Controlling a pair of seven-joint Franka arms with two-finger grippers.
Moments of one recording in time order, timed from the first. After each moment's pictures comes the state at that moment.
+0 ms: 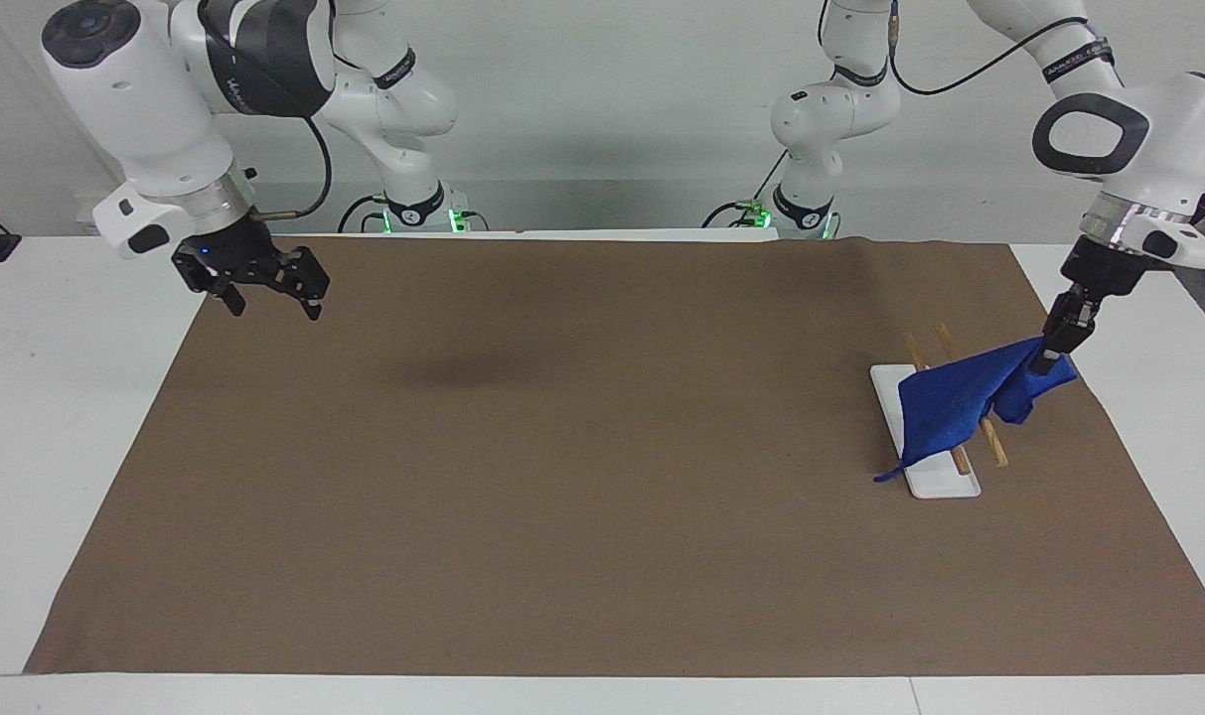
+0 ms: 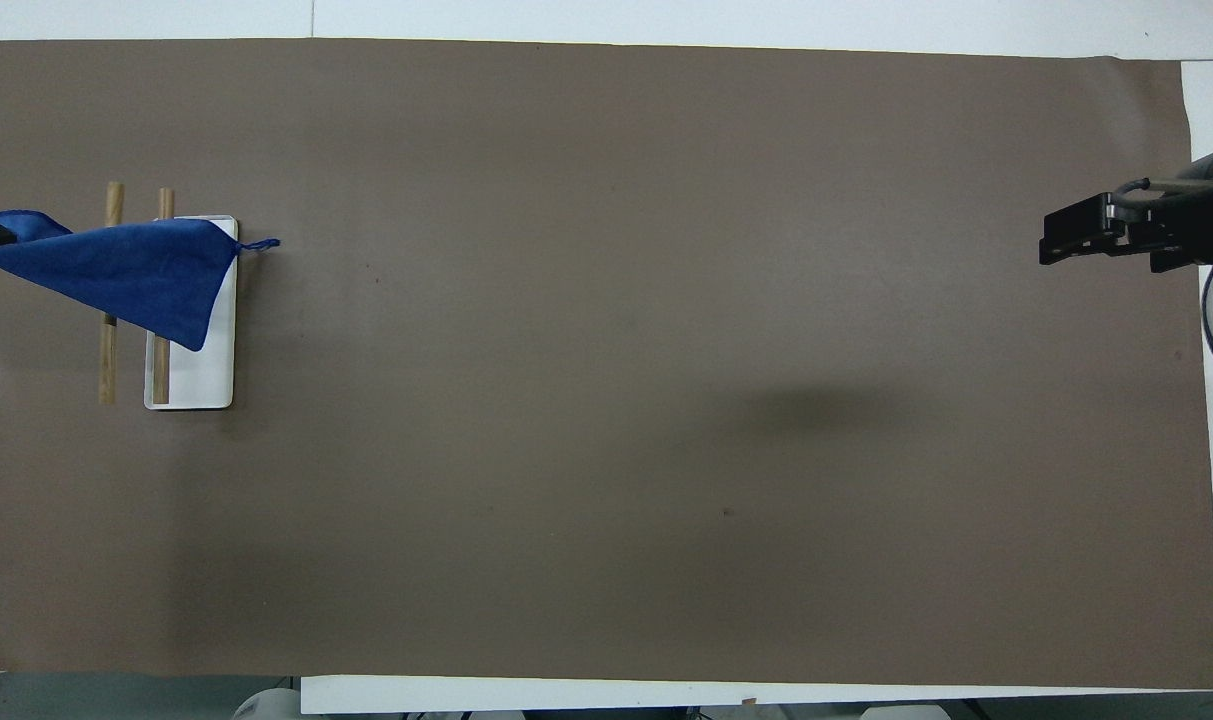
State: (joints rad) left arm 0.24 -0.11 -0.03 -2.11 -0.44 2.31 -0.37; right arm -0.10 0.02 0.08 -1.65 -0.01 1.66 0.07
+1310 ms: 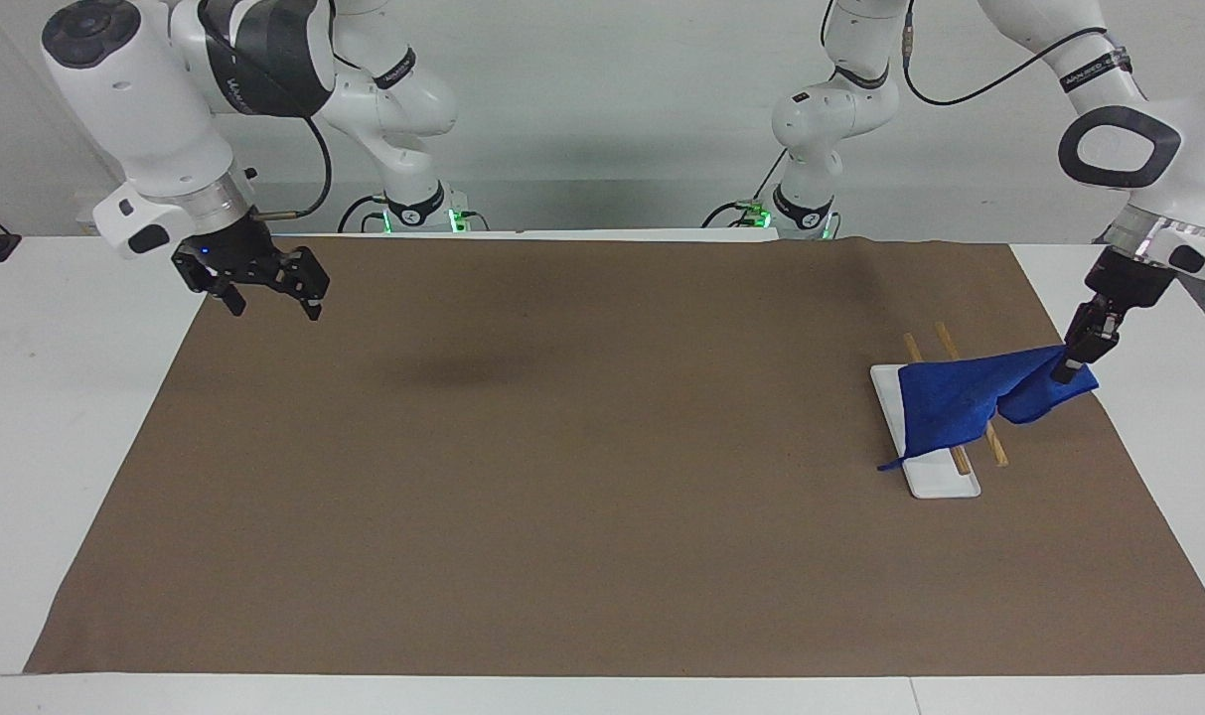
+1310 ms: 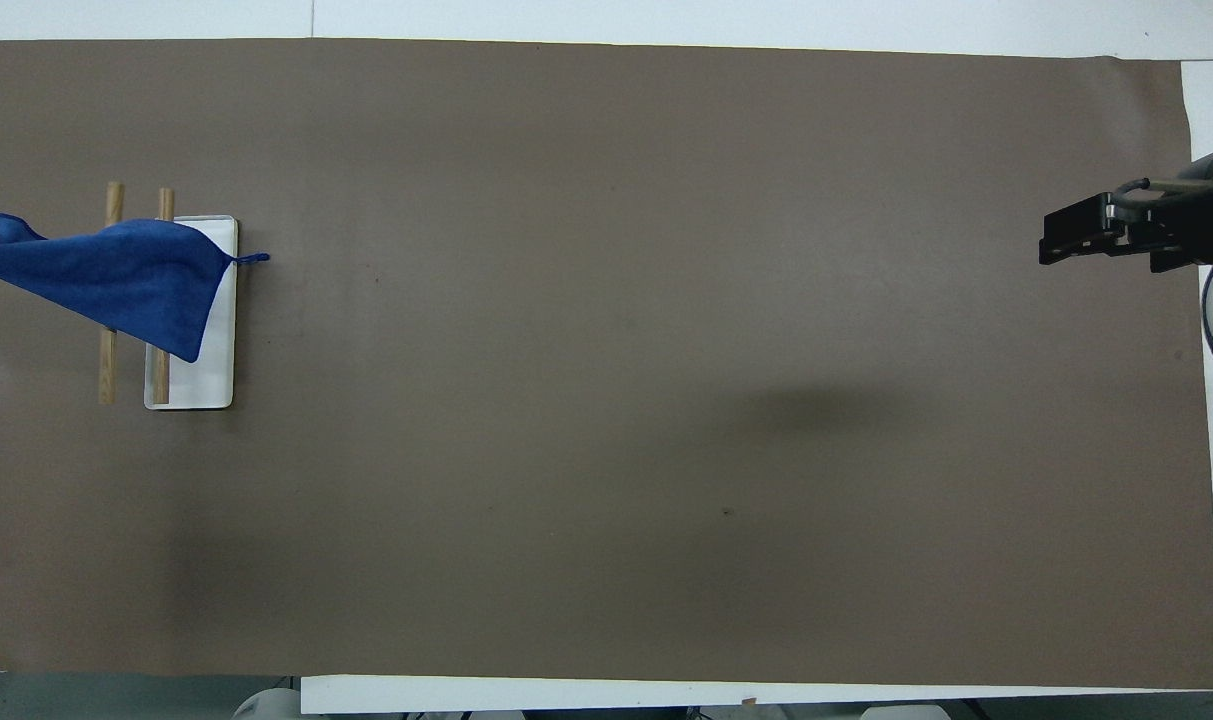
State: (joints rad) left arm 0.27 -0.05 -0.03 -2.06 -0.42 2.29 -0.36; right arm -0.10 0.02 0.08 -1.65 -0.01 1.66 0.07
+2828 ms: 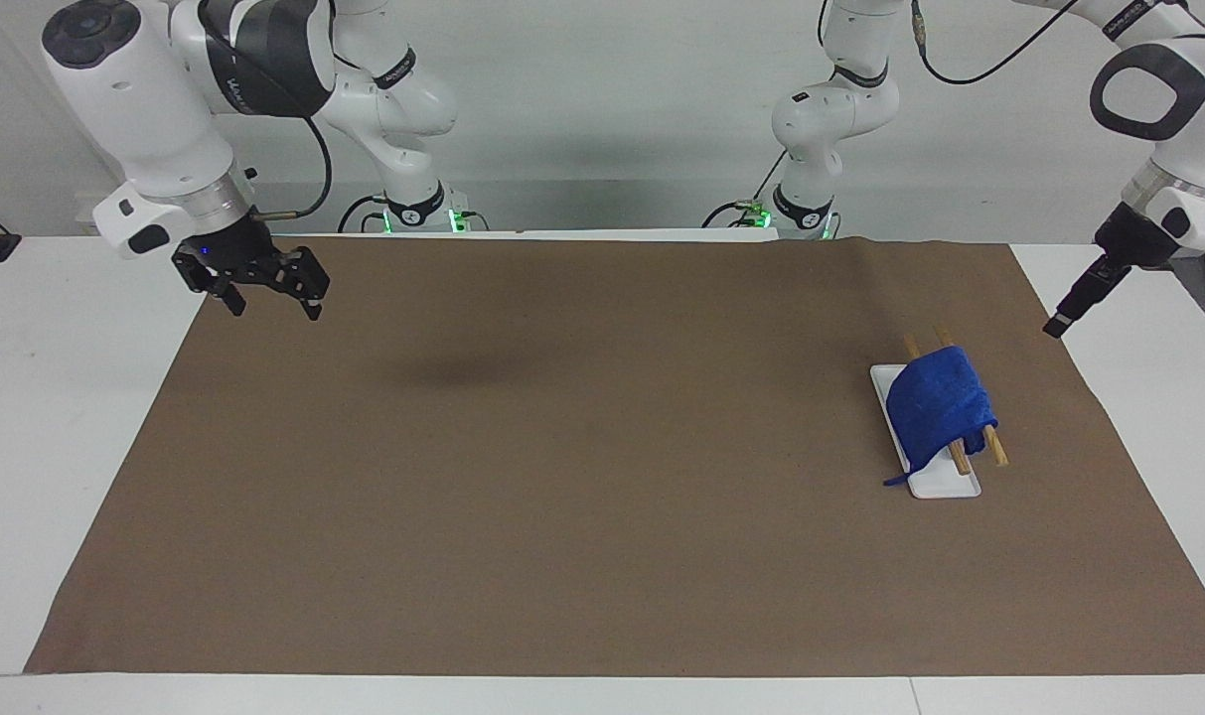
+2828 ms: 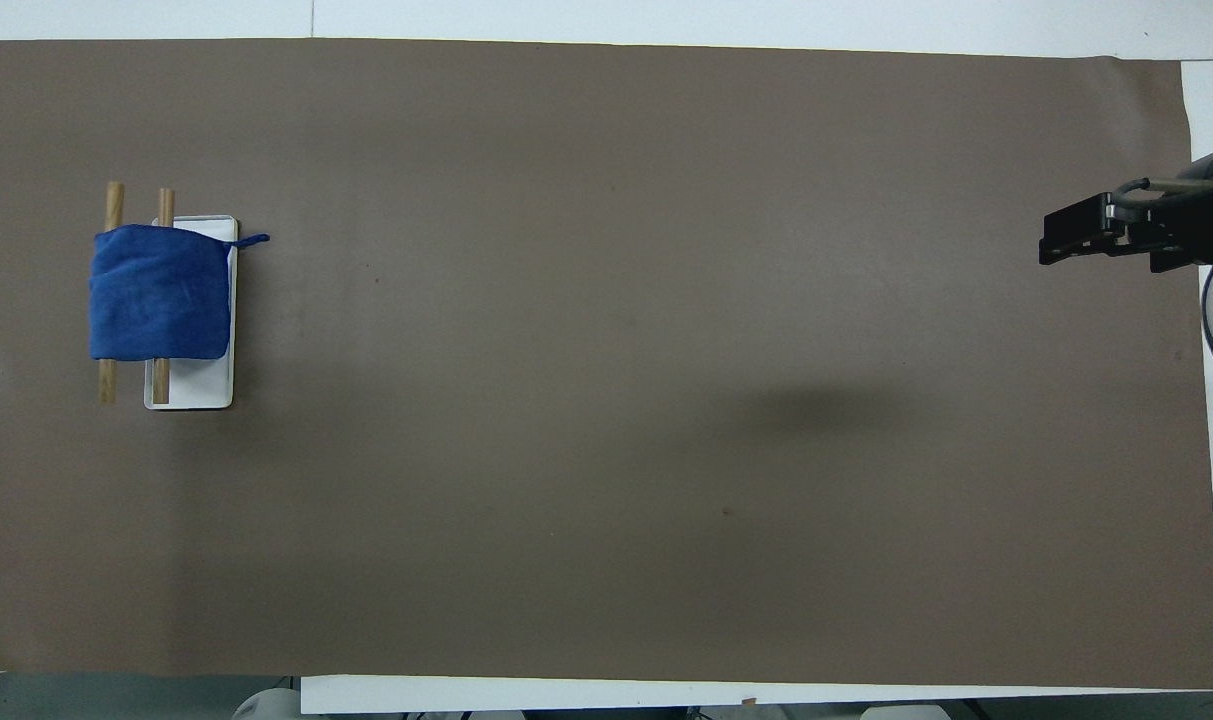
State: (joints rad) left arm 0.19 -0.08 -0.05 -1.80 -0.09 1.78 -0.28; right arm -0.10 0.02 0.08 -1.65 -0.01 1.66 0.07
